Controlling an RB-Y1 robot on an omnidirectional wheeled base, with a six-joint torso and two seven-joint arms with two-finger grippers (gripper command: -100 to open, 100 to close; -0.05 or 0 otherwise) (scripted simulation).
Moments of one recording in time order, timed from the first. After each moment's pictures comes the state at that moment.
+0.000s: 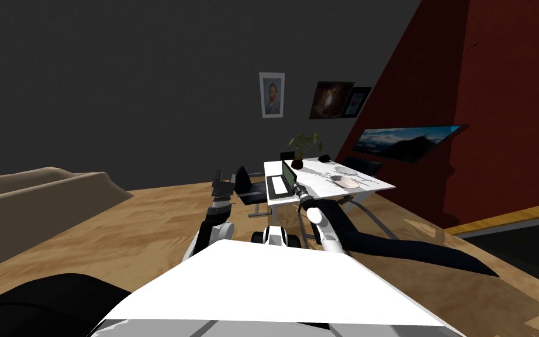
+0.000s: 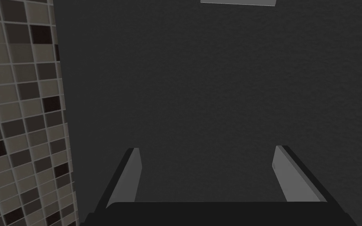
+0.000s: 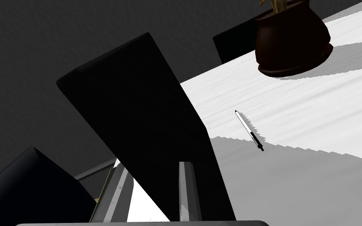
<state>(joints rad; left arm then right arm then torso) 0.52 0.05 -0.03 -2.30 0.05 -0.44 0.12 0.13 -0.06 0.08 -1.83 -0.90 0.19 -1.18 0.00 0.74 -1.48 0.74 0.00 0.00</state>
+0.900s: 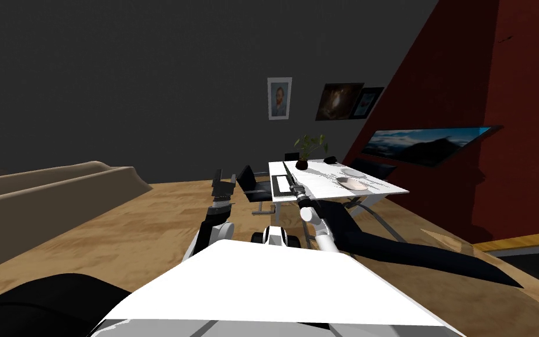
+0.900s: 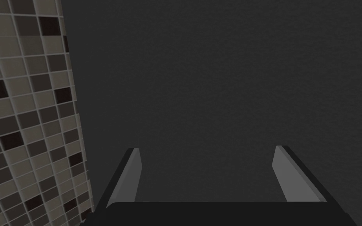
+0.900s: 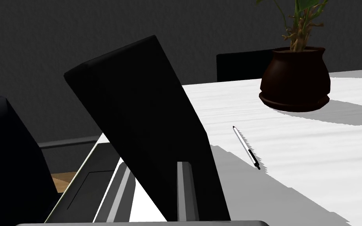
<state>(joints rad) 0.52 0.05 -0.03 -2.30 0.05 -0.44 0.12 0.07 -0.07 0.13 -1.67 -0.76 0.02 -0.97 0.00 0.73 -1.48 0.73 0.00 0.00</state>
